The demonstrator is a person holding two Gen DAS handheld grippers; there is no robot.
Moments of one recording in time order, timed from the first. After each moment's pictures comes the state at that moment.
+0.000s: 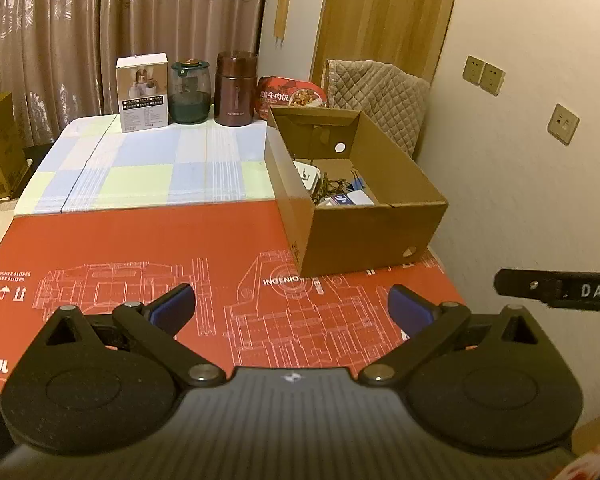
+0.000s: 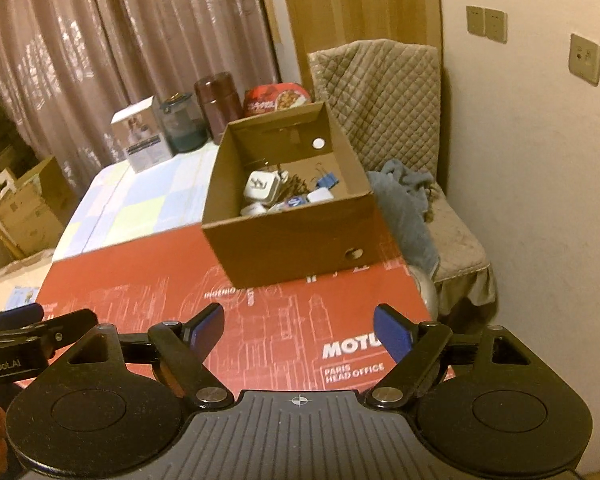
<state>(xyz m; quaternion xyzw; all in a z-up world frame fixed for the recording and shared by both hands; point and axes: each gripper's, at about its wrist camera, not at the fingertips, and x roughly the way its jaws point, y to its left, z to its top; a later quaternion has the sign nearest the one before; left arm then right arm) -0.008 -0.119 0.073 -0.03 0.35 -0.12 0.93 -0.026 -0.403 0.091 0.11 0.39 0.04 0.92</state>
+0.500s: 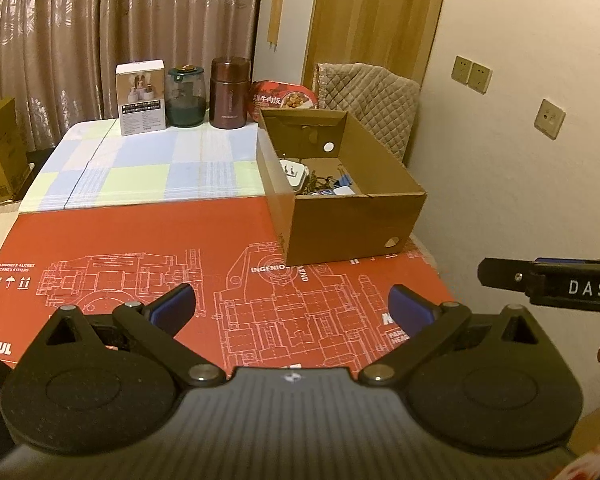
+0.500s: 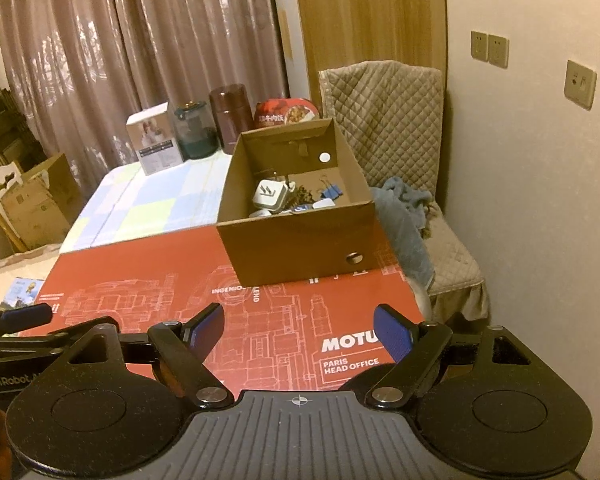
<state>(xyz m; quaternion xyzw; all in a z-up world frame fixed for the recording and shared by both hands) -0.044 -0.132 0.083 -0.03 0.34 -0.12 0.93 -0.062 -0.390 0.103 0.09 0.36 0.04 0.93</state>
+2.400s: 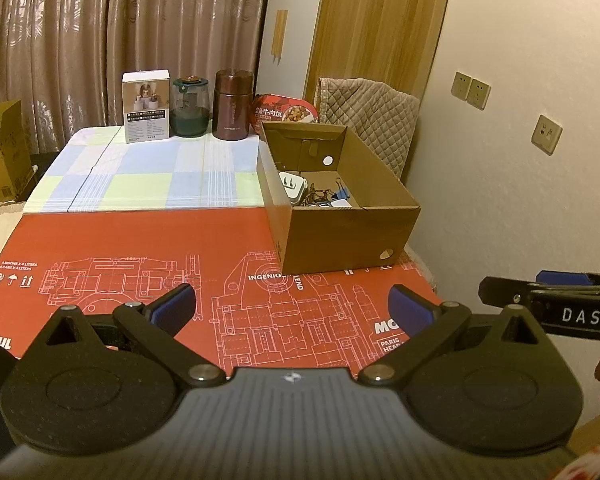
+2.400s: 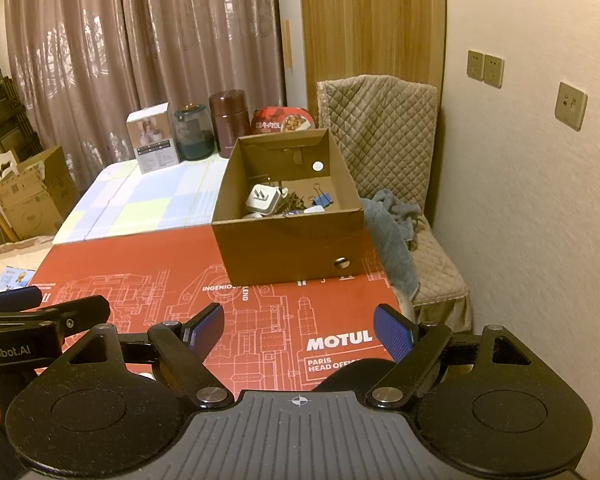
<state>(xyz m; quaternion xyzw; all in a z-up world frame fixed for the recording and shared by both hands) -0.058 -0.131 0.091 -0.04 0.32 -0.12 0.94 -0.083 -0.388 0.105 0.06 0.35 0.03 0.94</state>
